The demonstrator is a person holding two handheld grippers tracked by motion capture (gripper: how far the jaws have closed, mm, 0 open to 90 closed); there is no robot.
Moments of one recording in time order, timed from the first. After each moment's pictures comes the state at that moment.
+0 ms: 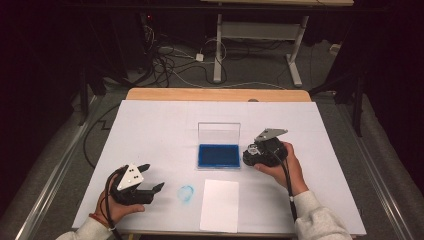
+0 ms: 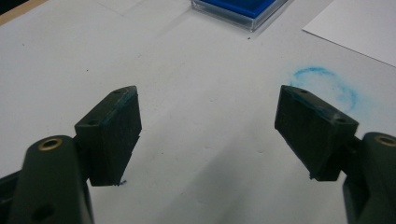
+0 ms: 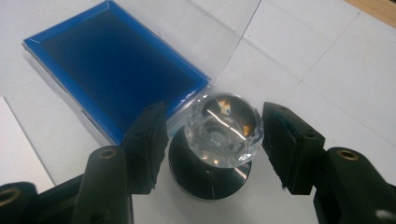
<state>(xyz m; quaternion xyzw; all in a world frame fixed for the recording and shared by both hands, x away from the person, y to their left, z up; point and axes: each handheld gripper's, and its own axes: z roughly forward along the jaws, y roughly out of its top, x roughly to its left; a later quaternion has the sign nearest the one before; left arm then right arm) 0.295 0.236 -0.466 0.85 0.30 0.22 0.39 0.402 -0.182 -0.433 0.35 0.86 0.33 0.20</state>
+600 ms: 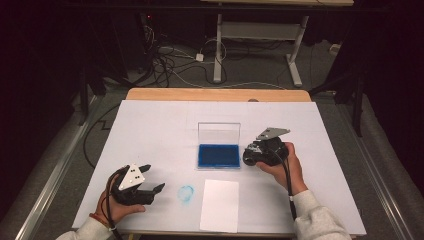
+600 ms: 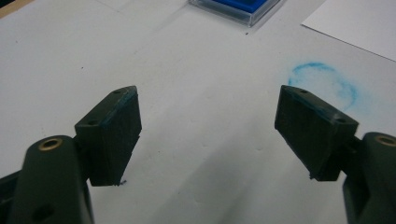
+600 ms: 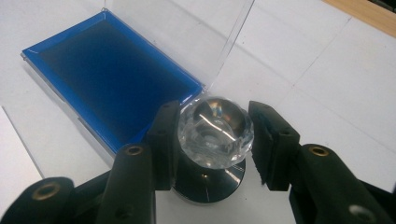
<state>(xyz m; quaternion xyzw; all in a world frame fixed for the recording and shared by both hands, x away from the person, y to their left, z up) 0.296 0.235 -0.468 0.85 0.29 0.21 0.38 0.403 -0.185 -0.432 0.35 0.85 0.34 0.21</state>
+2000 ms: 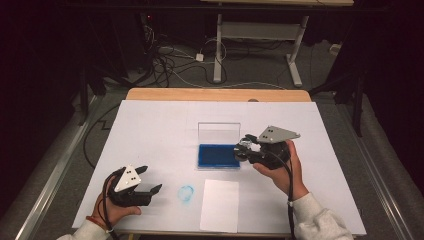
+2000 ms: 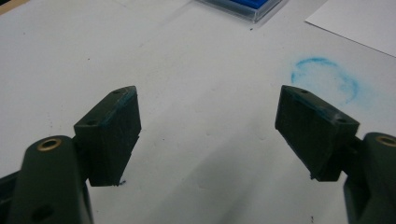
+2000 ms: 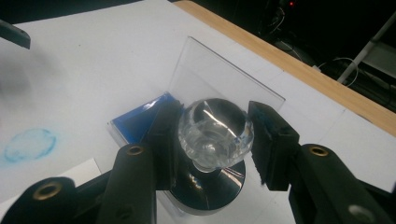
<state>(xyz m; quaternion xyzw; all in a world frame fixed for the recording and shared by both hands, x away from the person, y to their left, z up) 0.292 0.243 -0.470 0.85 0.30 0.22 0.38 0.362 -0.168 -0.381 0.28 0.82 0.44 0.24</state>
